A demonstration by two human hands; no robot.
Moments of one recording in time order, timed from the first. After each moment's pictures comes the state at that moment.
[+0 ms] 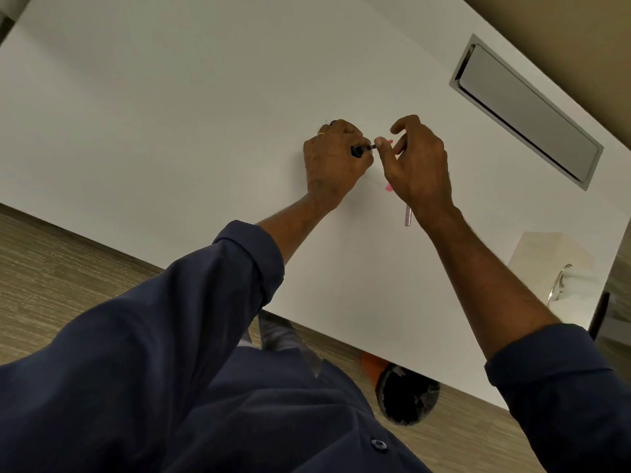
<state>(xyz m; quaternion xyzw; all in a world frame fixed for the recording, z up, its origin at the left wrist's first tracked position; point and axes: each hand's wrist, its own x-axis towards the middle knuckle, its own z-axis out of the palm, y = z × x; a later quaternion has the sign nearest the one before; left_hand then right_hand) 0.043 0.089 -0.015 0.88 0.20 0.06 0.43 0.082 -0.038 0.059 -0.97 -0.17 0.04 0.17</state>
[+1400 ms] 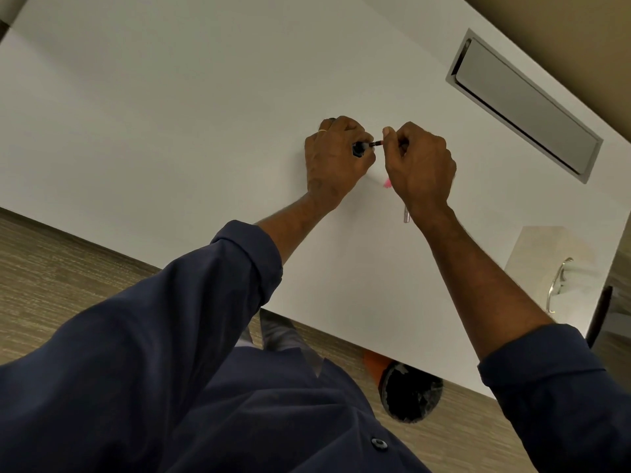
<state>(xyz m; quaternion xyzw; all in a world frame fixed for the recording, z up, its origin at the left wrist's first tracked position) 0.040 0.086 -0.012 0.89 0.17 0.10 0.42 0.075 -0.035 0.061 -0.99 -0.09 -0.01 0.08</state>
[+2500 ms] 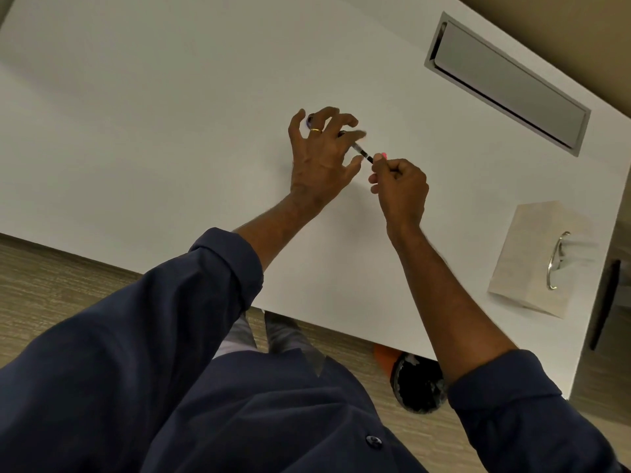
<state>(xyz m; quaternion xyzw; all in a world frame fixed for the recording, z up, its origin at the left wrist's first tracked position) 0.029 0.085 -0.020 0.95 0.02 0.15 0.26 0.023 -0.051 0.041 -0.90 0.20 0.07 0.38</state>
